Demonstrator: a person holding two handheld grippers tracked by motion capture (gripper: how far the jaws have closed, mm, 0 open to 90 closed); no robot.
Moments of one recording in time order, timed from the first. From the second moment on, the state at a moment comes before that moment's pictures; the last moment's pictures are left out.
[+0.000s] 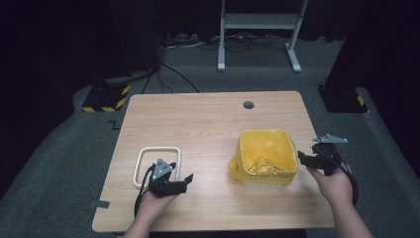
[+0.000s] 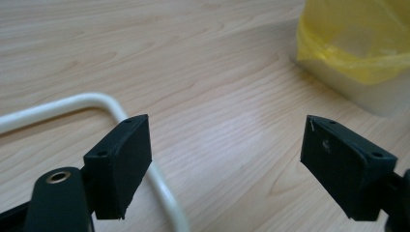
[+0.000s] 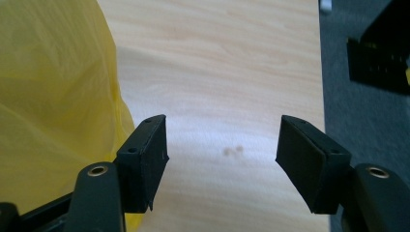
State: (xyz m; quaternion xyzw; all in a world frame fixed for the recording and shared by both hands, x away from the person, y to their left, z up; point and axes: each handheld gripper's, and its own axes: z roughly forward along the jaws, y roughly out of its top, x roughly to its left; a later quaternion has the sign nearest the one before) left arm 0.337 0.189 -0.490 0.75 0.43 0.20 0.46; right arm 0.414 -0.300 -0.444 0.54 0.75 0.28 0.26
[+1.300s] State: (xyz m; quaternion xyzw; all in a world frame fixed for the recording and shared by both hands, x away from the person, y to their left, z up) left arm 0.360 0.197 -0.489 0.72 0.46 0.24 0.46; right arm 0.350 -0.174 -0.483 0.44 0.73 0.43 0.30
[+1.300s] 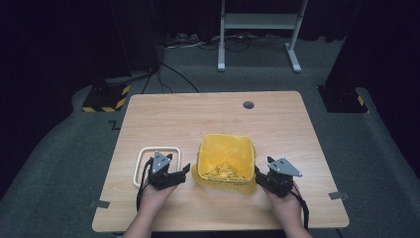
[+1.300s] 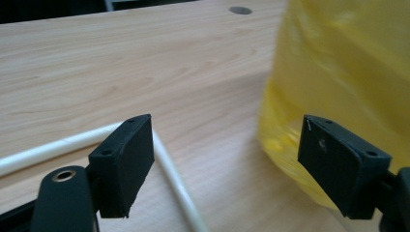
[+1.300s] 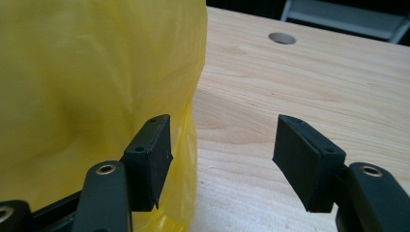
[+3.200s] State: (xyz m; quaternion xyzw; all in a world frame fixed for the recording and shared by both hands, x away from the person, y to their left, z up) left arm 0.338 0.313 -0.527 0.66 0.63 0.28 0.30; right arm 0.342 -0.213 -0.522 0.48 0.76 0.34 0.27
